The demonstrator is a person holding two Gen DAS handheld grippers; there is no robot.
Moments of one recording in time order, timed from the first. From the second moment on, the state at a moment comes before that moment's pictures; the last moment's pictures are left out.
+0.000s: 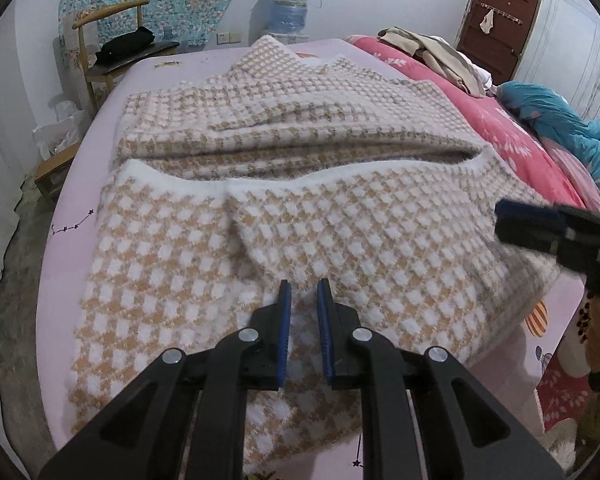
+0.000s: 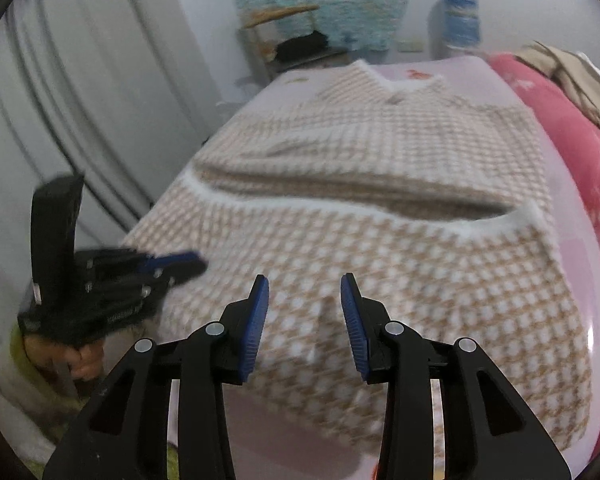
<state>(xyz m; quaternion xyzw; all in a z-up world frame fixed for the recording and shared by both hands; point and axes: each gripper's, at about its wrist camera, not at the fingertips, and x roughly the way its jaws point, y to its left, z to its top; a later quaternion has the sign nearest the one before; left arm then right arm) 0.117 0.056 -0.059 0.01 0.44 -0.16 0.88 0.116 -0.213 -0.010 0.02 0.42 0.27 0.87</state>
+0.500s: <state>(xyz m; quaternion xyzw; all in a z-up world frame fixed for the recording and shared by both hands) 0.121 0.057 -0.060 0.01 0.44 -0.16 0.88 0.097 -0.207 -0.022 -0.04 0.44 0.26 0.86</state>
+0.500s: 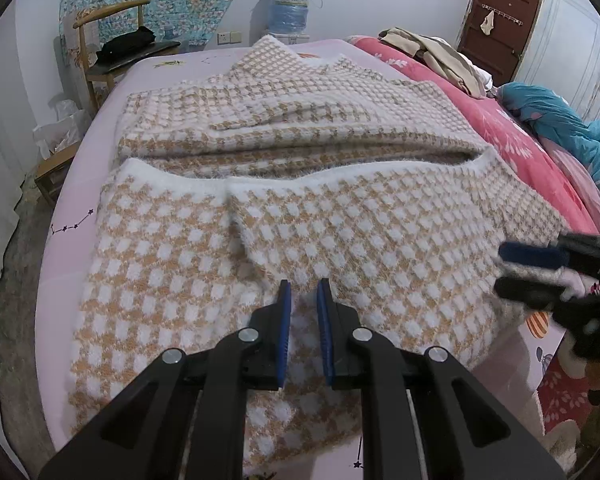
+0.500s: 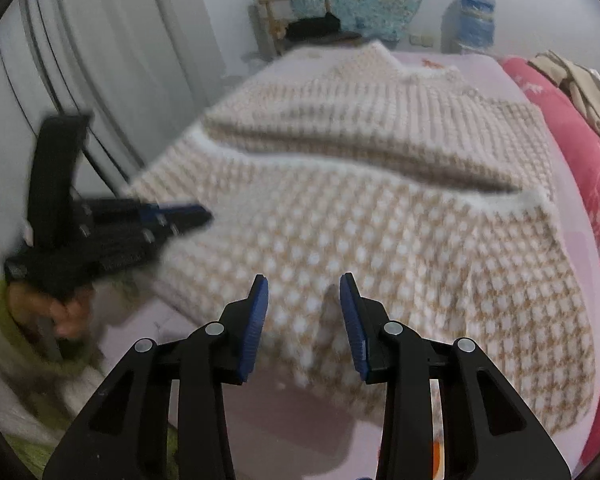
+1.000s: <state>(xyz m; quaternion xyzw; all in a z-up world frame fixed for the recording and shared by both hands) 0.089 0.019 -0.044 0.04 0.41 -0.24 0.88 0.099 -0.207 -0.035 -0.02 0.46 0.24 0.85</state>
